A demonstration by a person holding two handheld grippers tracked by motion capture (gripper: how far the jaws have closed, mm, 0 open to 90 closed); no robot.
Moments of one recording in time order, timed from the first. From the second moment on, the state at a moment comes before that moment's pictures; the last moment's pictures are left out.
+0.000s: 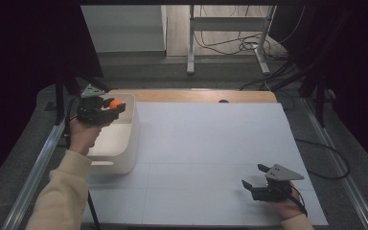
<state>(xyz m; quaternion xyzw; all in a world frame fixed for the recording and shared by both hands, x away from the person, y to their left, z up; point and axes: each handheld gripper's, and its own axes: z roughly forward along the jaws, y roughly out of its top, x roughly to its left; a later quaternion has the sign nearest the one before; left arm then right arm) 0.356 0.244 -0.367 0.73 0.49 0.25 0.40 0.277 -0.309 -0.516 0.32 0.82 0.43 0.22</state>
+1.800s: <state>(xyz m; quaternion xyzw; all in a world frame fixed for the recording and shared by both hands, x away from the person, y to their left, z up) 0.402 0.253 -0.414 0.75 0.55 0.22 0.29 0.277 -0.309 -0.517 0.32 0.82 0.42 0.22</state>
